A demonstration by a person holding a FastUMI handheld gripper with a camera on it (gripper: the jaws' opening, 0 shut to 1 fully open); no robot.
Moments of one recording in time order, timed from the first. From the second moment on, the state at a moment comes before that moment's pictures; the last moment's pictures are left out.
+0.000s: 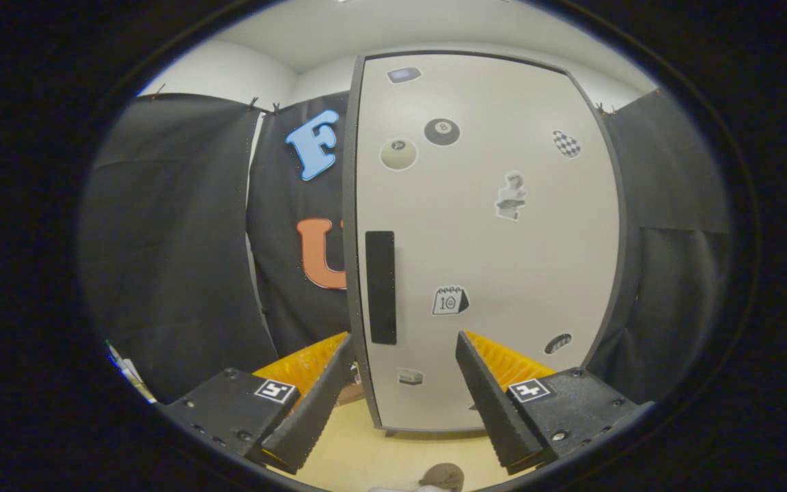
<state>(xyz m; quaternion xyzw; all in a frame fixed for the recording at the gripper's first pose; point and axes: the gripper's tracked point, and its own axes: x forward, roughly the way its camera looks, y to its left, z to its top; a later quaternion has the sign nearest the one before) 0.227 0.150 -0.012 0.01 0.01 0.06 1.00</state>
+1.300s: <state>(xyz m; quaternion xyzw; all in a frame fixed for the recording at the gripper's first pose) 0.281 0.176 -0.002 0.02 0.03 0.07 1.00</state>
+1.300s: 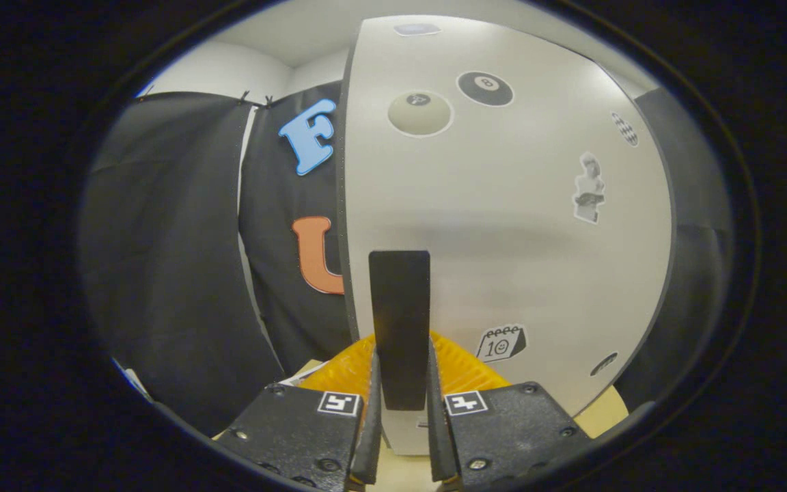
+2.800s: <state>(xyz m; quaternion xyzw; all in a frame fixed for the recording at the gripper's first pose) 0.027 0.000 -0.027 0.03 0.04 0.02 1.00</state>
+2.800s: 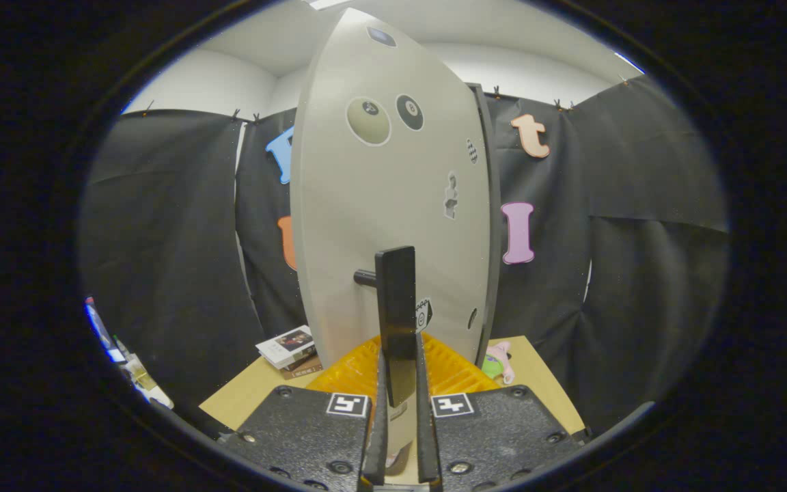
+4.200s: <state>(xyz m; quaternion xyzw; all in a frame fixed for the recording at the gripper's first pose) -0.006 -0.188 -0.033 0.04 0.04 -0.03 1.00</state>
